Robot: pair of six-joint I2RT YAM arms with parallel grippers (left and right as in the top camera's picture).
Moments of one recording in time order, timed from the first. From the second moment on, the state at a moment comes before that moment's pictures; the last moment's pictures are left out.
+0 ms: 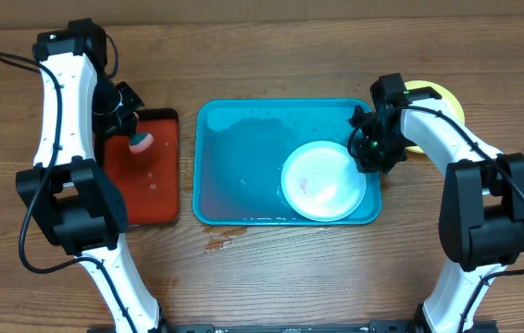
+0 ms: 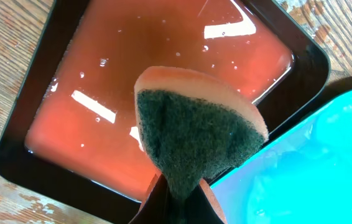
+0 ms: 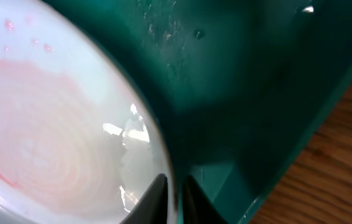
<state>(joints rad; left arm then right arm) 0.16 2.18 2.08 -1.51 0.04 -0.56 0.15 2.01 1.40 -0.98 -0.20 -0.11</state>
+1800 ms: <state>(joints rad) -0.43 2.18 1.82 -1.04 0.16 -0.55 0.30 2.01 1.35 -0.70 -0.27 0.40</state>
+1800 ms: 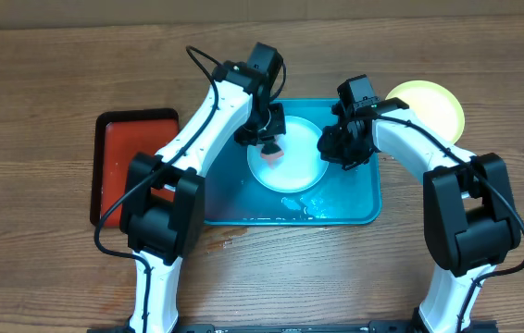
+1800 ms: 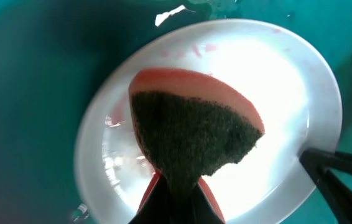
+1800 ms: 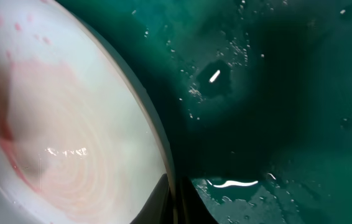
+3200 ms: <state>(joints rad) -0.51 2.18 1.65 -0.92 -0.11 -0.60 0.36 2.01 1.35 -0.64 -0.20 0.46</state>
